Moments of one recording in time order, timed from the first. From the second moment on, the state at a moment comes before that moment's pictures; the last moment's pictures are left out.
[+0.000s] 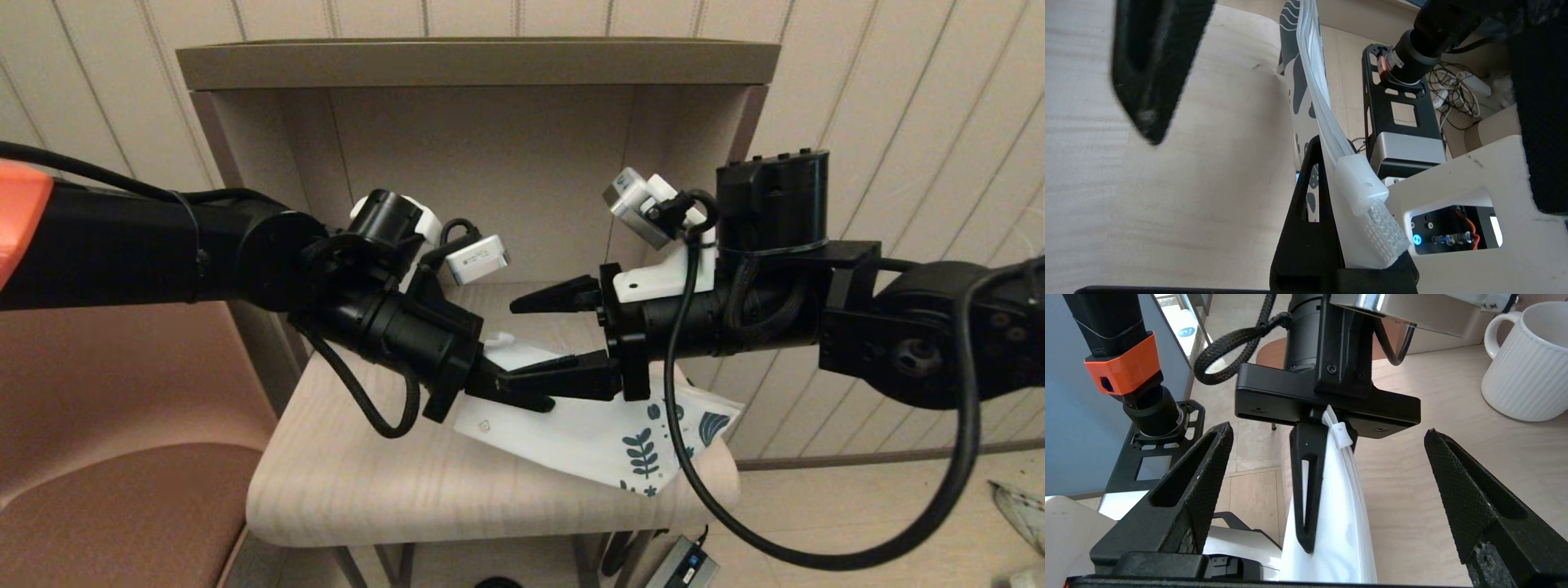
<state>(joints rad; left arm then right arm) -0.56 1.97 -1.58 0.48 -1.03 0.53 0.56 1.76 -1.22 -0.32 0.87 -0.21</state>
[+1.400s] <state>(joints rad) -0.56 1.97 -1.58 0.48 -1.04 0.53 0.56 1.75 -1.22 -0.31 0.90 -0.21</state>
